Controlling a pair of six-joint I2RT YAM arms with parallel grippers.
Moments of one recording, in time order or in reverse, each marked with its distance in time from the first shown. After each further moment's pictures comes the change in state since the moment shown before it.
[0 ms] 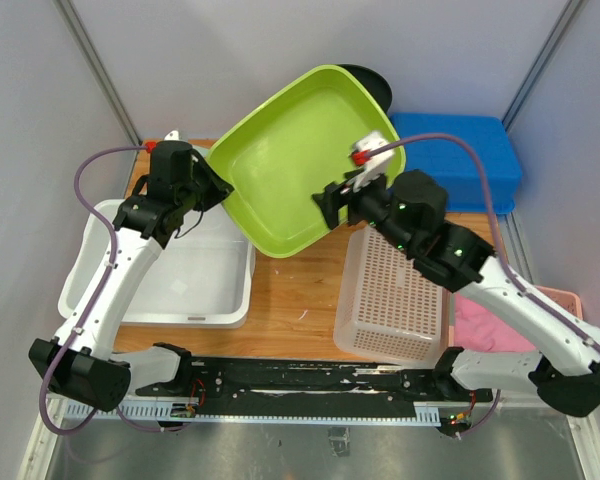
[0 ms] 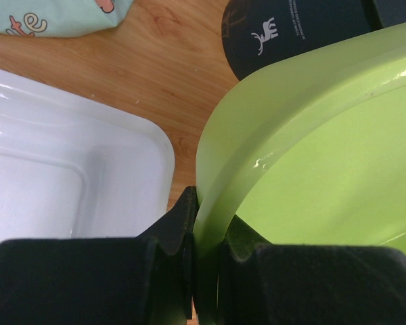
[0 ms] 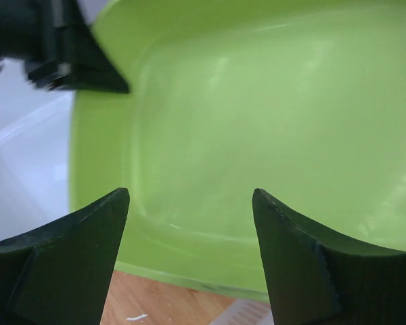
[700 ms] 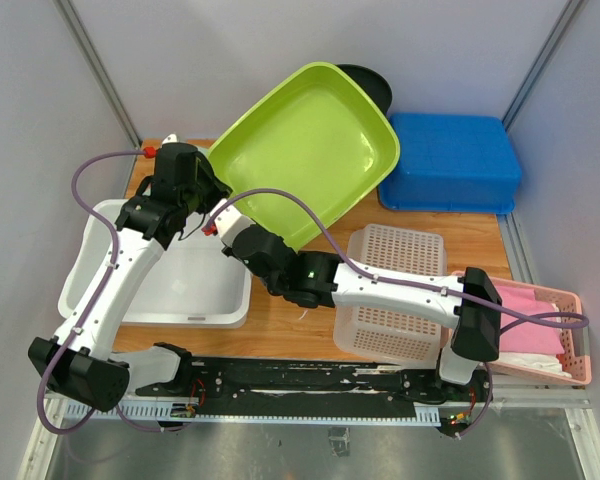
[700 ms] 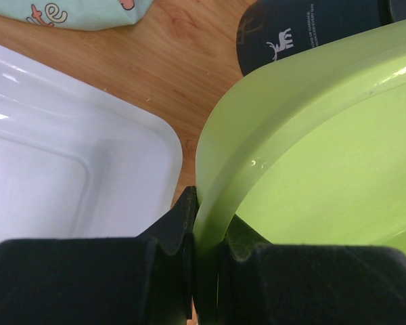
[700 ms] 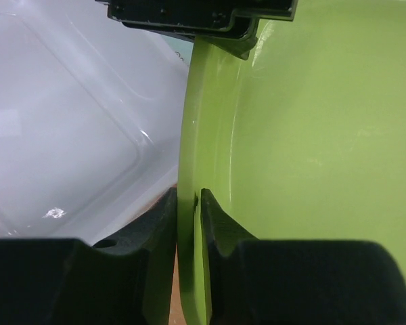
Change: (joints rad) left arm -0.031 0.000 0.001 -0.027 -0.089 -0.075; right arm 0.394 0.578 0.193 0.103 0.427 -0.187
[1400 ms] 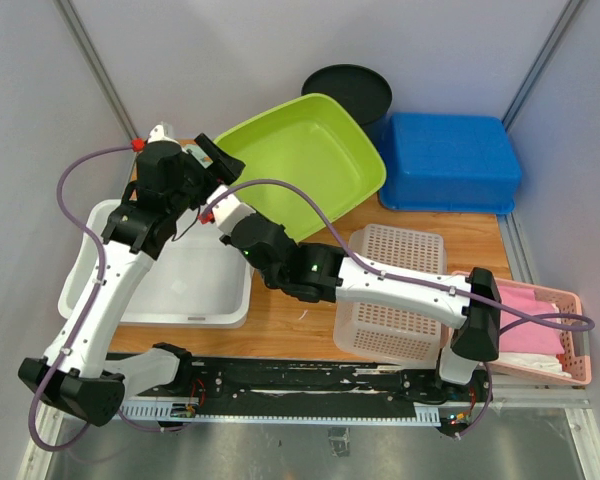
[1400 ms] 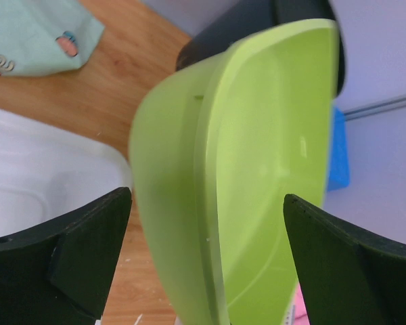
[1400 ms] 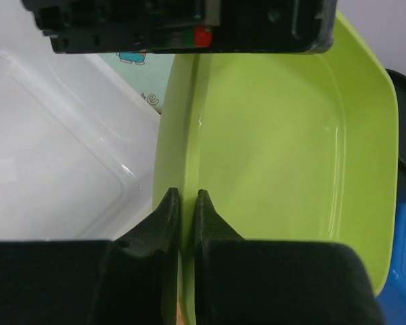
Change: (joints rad) left arm -0.003 -0.115 0.010 0.153 0.037 0.008; right arm 0.005 0.008 0.166 -0.058 0.079 -0.054
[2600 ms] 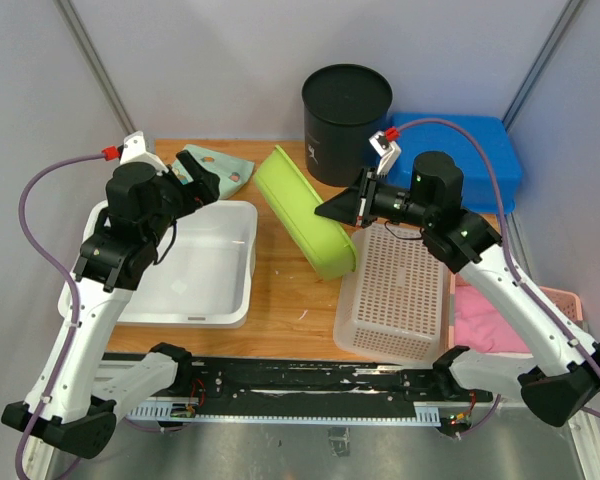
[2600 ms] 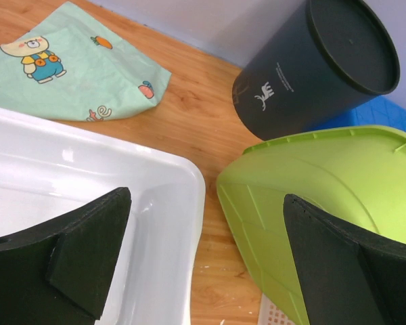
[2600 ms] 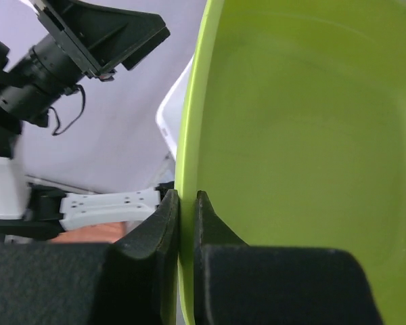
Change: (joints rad) left arm -0.001 -0.138 -0.025 -0.132 -0.153 0.264; right arm -0.671 -0.565 -0.412 -0.053 -1.250 0.895
